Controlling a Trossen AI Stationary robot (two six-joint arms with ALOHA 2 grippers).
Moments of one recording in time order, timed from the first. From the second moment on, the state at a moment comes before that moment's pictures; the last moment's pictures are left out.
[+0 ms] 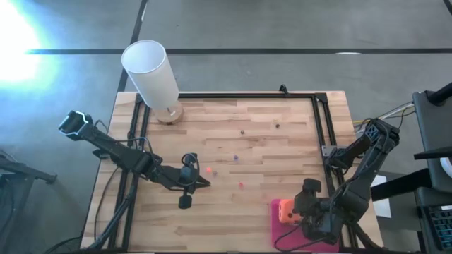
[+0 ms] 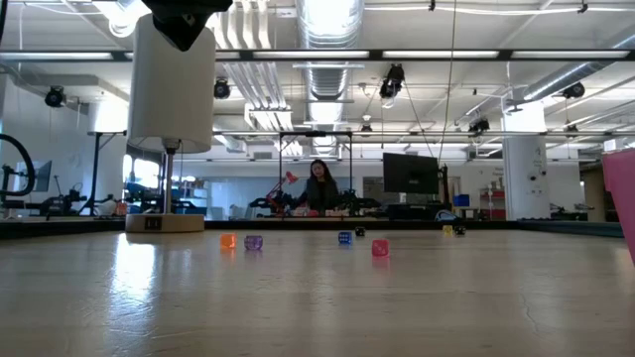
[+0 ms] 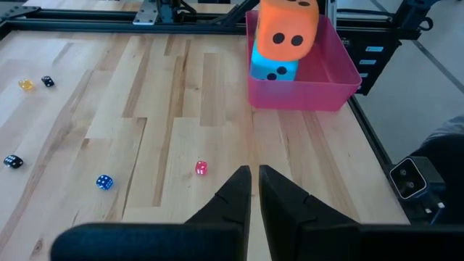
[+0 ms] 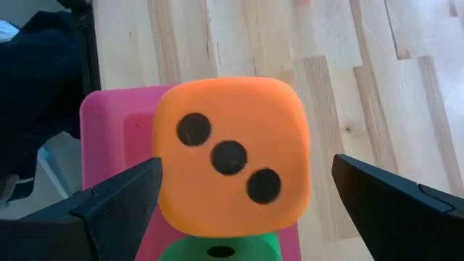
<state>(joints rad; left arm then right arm) -0.47 1.28 0.85 -0.11 -0.31 -0.26 0.95 1.51 1.34 -1.17 0.37 1.10</state>
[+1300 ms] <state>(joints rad) -0.47 1.28 0.85 -0.11 -0.31 -0.26 0.77 1.59 1.38 -1.04 0.39 0.72</state>
